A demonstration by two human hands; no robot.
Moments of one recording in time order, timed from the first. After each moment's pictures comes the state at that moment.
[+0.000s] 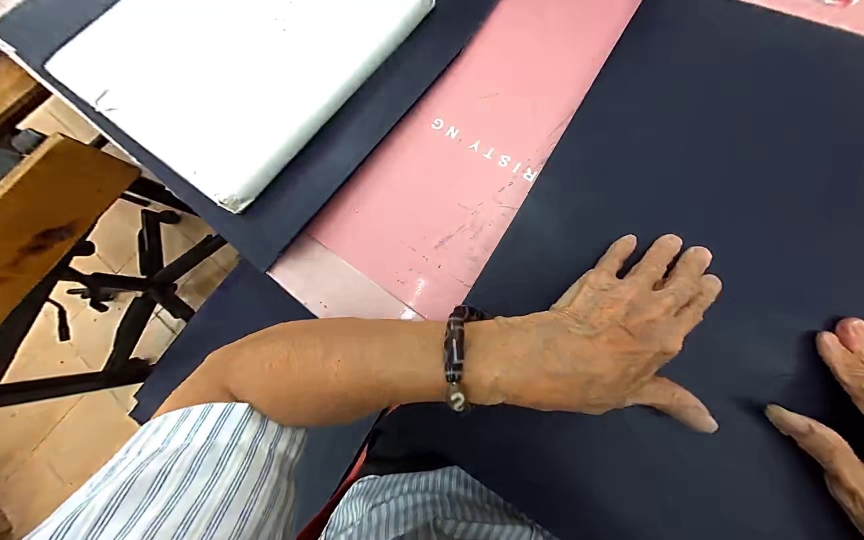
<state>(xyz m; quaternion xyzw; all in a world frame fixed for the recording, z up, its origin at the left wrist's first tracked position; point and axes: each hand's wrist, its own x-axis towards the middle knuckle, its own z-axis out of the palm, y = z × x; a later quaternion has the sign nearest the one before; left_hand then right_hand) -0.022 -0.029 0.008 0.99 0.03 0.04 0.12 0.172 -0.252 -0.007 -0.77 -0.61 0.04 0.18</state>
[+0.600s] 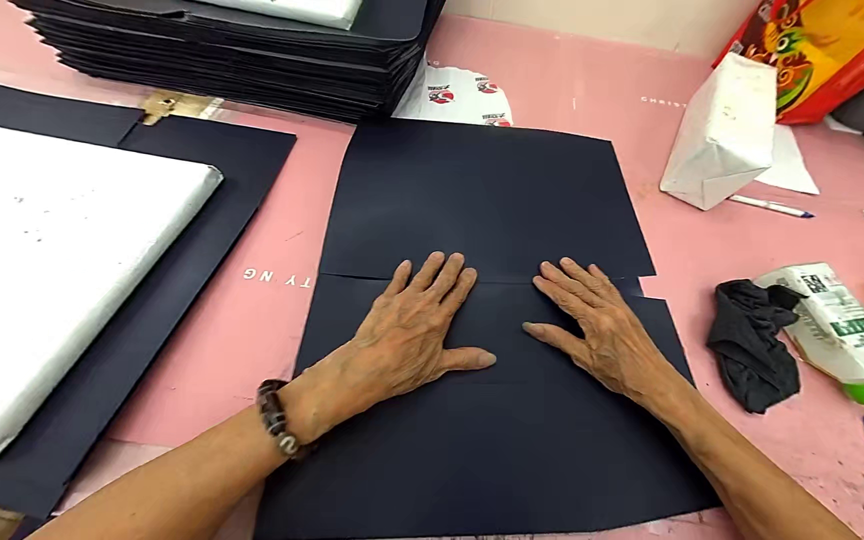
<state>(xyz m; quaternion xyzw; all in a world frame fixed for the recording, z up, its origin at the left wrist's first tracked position) -0.002 0.029 -0.002 1.00 0.07 0.02 0.03 0.191 -0.182 -0.022 -0.75 -0.60 -0.06 0.26</state>
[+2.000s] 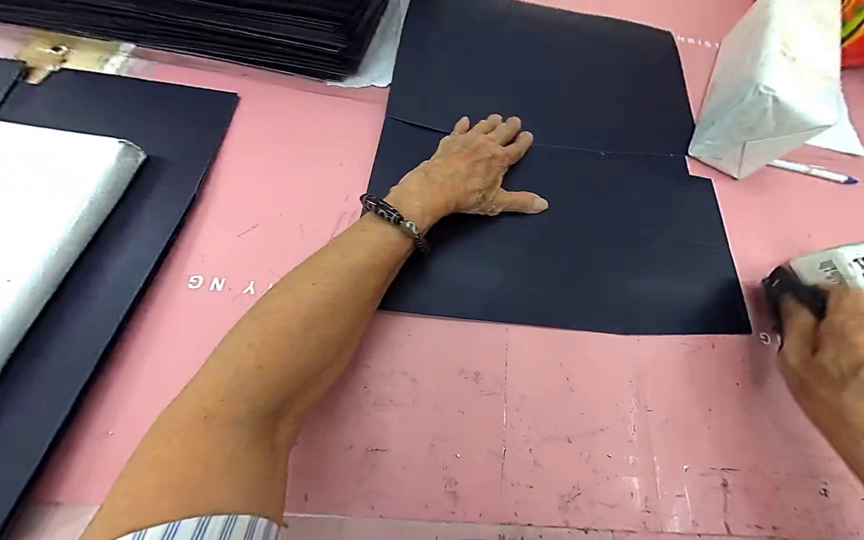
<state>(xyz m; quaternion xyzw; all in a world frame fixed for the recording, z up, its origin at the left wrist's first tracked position) 0.182 0.105 0.016 0.99 0.01 -0.01 0.10 0.225 -0.288 0.031 -0.97 -0.23 -0.10 0.06</state>
